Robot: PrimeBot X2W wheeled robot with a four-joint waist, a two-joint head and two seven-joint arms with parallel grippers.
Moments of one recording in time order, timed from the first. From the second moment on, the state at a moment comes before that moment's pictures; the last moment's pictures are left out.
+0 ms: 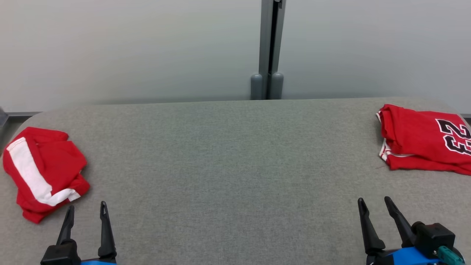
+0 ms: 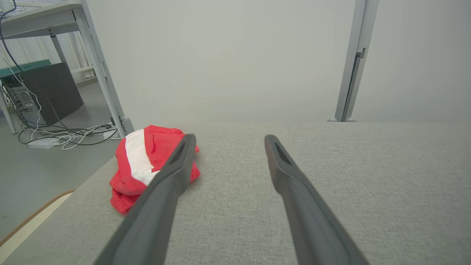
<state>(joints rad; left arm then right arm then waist) 0.11 0.21 -0.07 0.14 -0.19 0.11 -0.22 0.06 -0.05 -0.03 0.14 0.16 0.13 -0.14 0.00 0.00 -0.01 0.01</state>
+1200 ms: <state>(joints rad) 0.13 0.26 -0.01 0.07 -0.22 0.18 -0.21 0.04 -0.05 -0.02 0.15 0.17 0.13 -0.16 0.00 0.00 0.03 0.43</state>
